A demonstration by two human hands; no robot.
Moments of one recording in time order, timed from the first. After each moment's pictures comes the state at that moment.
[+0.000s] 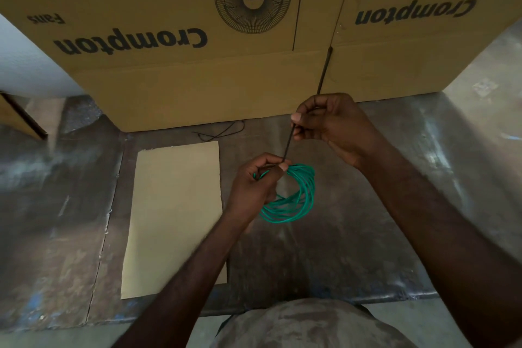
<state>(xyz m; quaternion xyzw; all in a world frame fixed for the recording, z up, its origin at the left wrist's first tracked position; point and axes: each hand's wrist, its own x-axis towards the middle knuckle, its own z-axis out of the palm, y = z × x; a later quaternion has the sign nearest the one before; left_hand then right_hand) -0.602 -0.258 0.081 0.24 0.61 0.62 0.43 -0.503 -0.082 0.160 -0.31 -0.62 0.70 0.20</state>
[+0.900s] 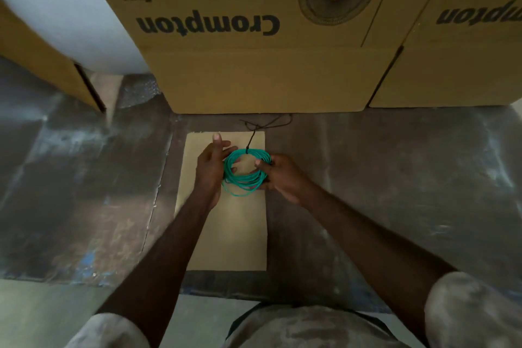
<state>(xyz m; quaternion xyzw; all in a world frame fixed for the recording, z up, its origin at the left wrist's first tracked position) -0.760 -0.350 0.025 0.06 0.73 0.61 0.31 -0.638 -0.225 0.004 -0.35 -0.52 0.78 0.02</state>
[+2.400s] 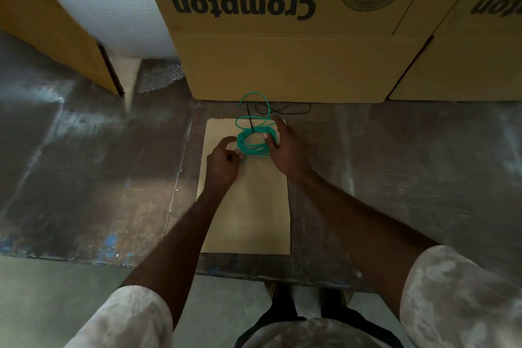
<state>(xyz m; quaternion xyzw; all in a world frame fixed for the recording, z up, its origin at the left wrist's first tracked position) -0.803 -0.396 -0.040 0.22 0.87 0.42 0.17 -0.687 -0.244 -0.016 -0.35 -0.86 0.34 0.15</state>
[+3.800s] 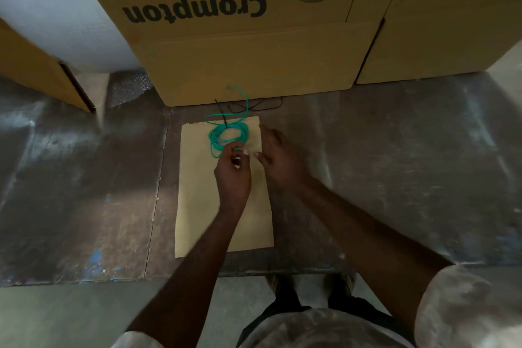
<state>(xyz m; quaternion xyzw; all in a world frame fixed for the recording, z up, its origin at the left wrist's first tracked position) -0.703 -0.367 -0.009 0.23 0.81 0.53 0.11 -0.622 -0.247 -0.009 -0.31 -0.88 0.35 0.12</state>
